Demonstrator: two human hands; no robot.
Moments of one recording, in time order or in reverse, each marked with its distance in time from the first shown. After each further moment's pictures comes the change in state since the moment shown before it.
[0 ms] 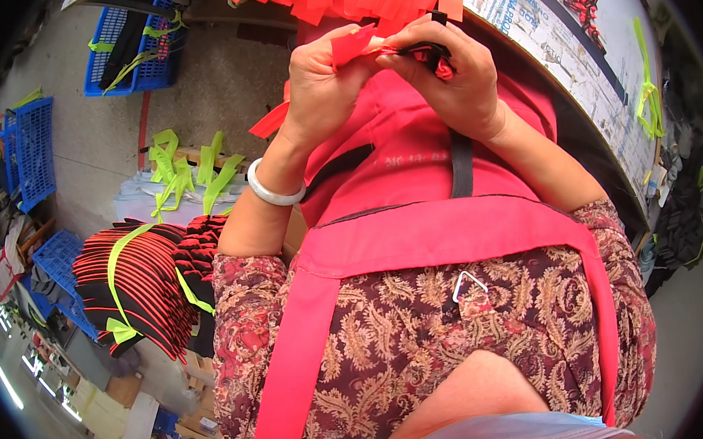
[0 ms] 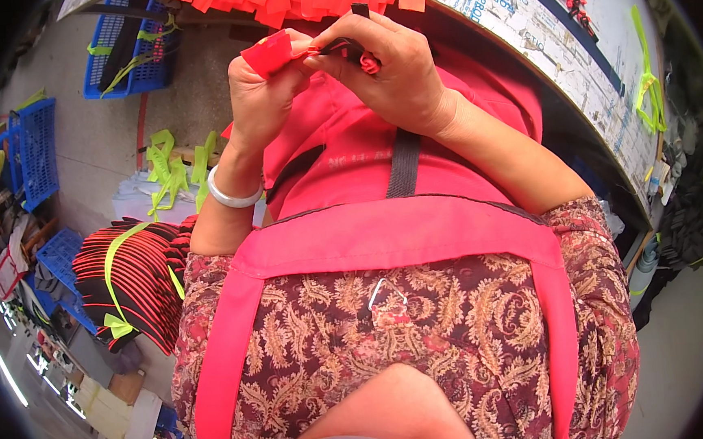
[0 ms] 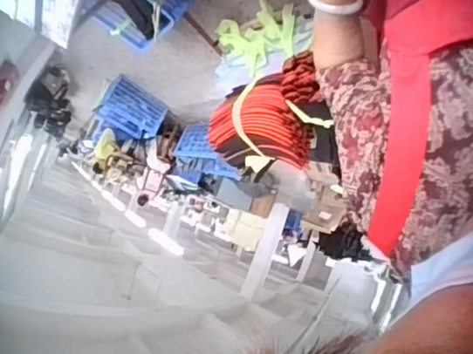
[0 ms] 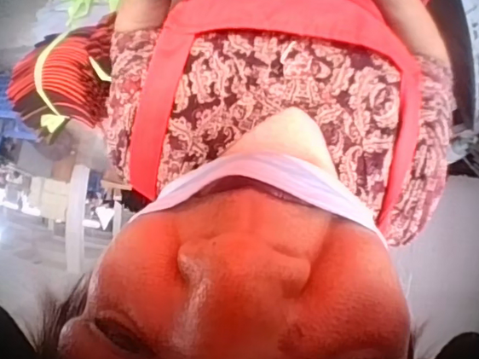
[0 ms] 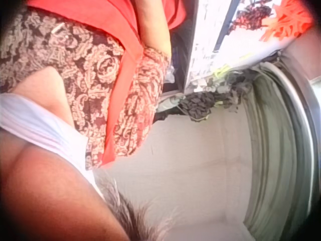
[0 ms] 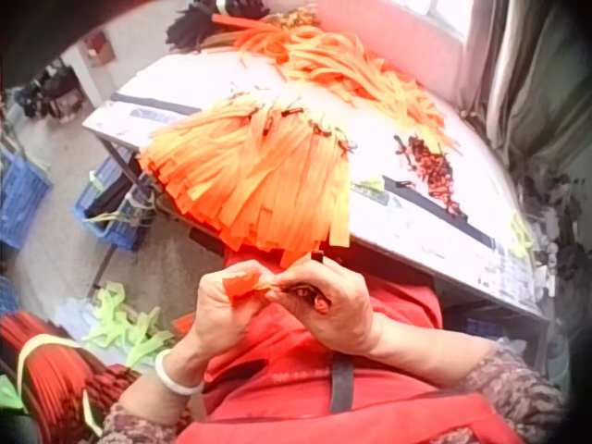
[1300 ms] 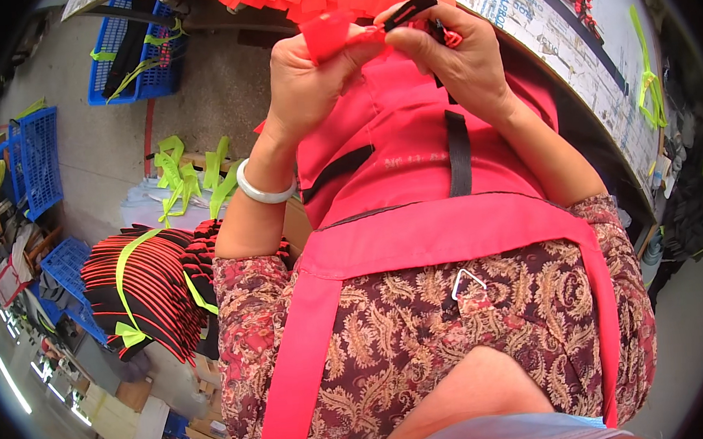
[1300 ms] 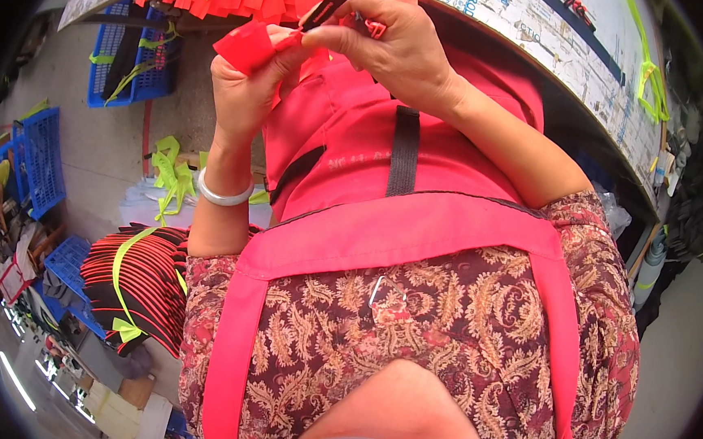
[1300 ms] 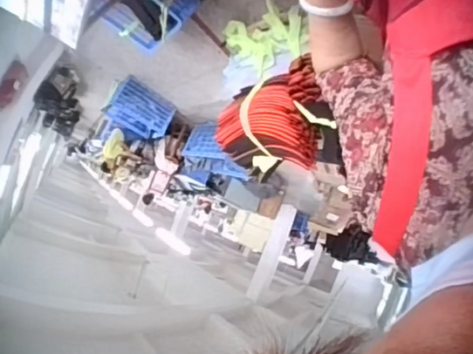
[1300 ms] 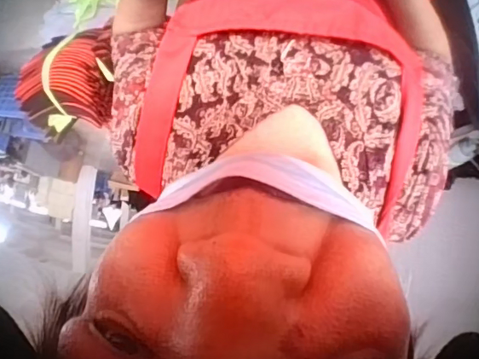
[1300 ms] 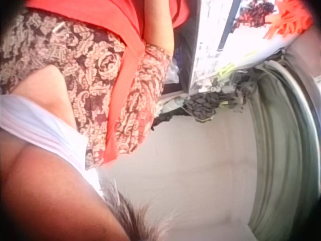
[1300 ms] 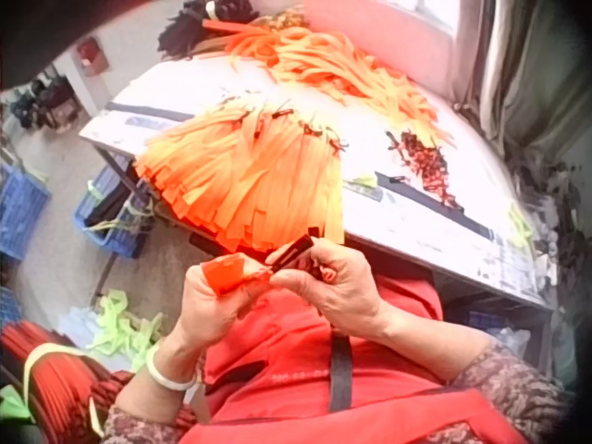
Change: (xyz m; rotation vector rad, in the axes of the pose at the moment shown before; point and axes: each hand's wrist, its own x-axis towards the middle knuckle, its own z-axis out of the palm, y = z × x) left_hand 0.006 0.015 -0.003 -0.075 0.029 -0.101; right_hand 0.011 -0.009 -0.020 0.385 -0.121 0.532
